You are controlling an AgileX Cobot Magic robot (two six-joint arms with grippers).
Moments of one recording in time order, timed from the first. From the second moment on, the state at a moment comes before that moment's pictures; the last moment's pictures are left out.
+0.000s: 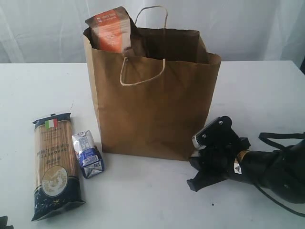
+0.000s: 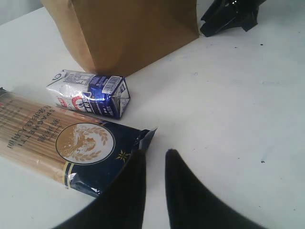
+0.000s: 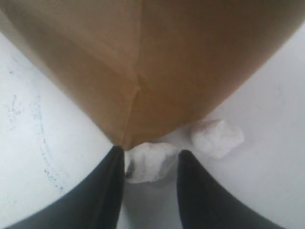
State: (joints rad) left arm -0.70 0.00 0.02 -0.15 0.42 0.29; right arm 0.36 1.85 -0.50 -0.38 -0.56 0.07
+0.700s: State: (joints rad) left arm -0.70 0.00 0.02 -0.15 0.42 0.29; right arm 0.36 1.65 -0.43 -0.39 -0.32 0.15
